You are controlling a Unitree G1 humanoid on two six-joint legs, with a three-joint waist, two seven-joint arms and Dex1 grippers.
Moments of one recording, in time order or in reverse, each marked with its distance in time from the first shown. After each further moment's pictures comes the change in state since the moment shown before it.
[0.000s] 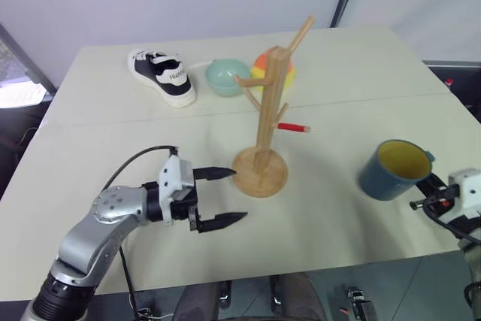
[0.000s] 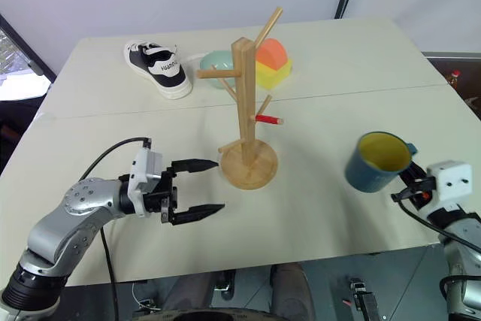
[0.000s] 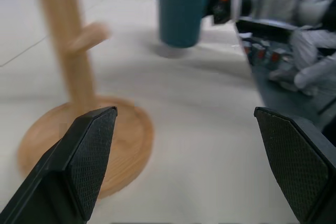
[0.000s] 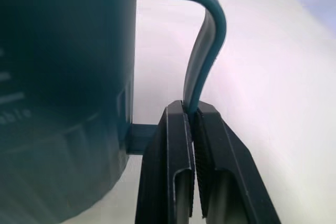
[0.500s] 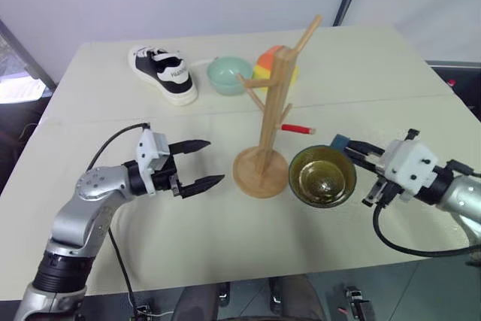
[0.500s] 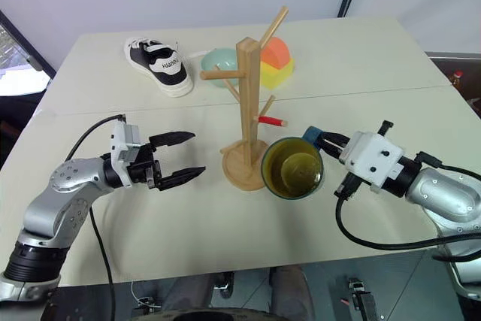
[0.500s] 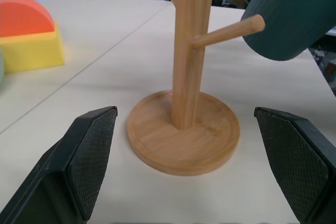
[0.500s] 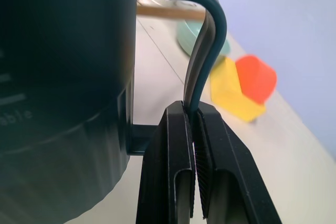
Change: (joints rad) left arm -0.114 -0.001 0.066 0.191 0.012 -0.073 -0.041; right arm -0.171 -0.250 0.200 -0.382 -0.072 0.140 0.120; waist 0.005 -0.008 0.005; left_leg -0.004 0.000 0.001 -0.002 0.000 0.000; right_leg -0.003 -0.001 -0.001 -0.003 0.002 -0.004
